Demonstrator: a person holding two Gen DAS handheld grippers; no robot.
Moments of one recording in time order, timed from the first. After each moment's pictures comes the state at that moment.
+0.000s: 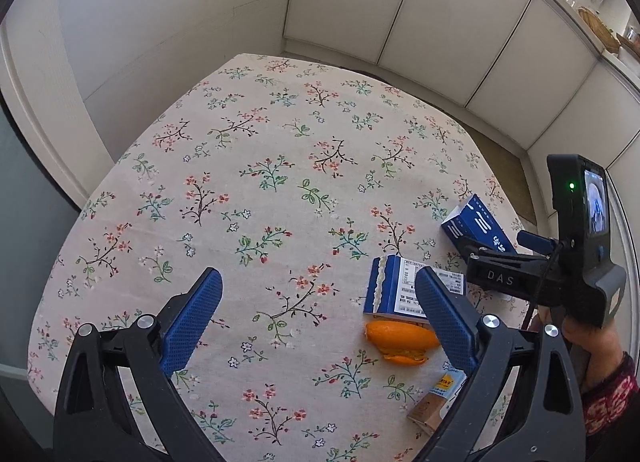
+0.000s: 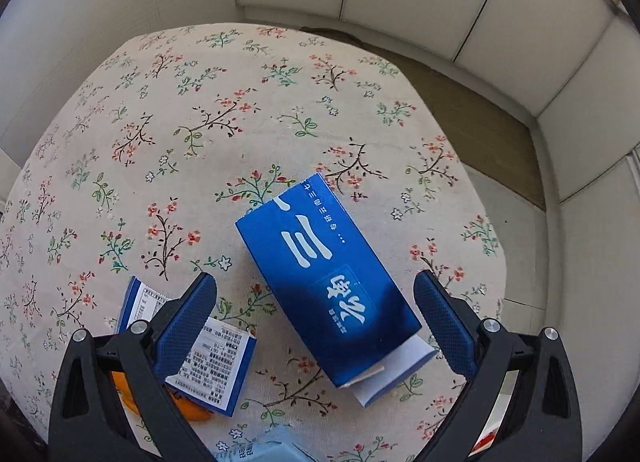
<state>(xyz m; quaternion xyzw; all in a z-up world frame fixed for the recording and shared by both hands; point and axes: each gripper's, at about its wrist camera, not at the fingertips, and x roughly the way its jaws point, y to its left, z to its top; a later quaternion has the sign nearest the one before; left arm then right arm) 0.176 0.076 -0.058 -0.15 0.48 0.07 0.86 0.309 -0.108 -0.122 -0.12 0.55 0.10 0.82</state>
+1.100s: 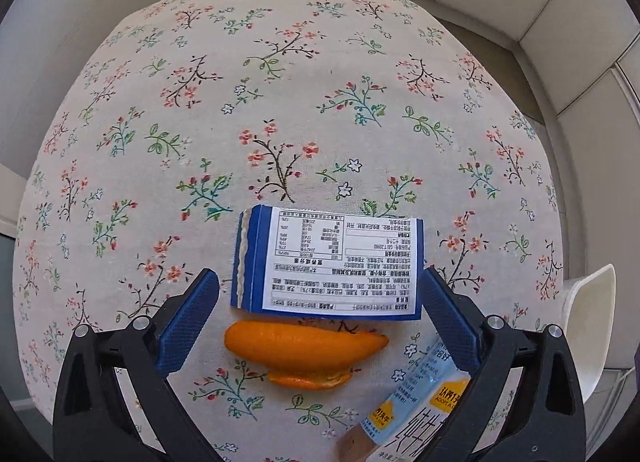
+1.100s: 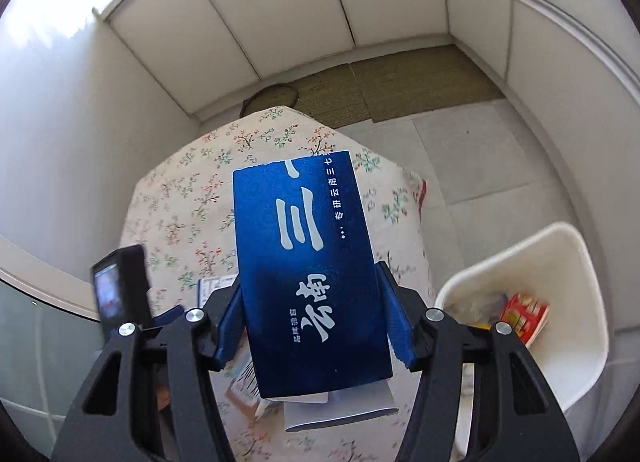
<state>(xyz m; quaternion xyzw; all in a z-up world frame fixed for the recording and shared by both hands) 0.241 -0.041 -0.133 -0.05 0.60 0.01 0.80 0.183 -0.266 -0.022 0.20 0.49 0.03 0.85</state>
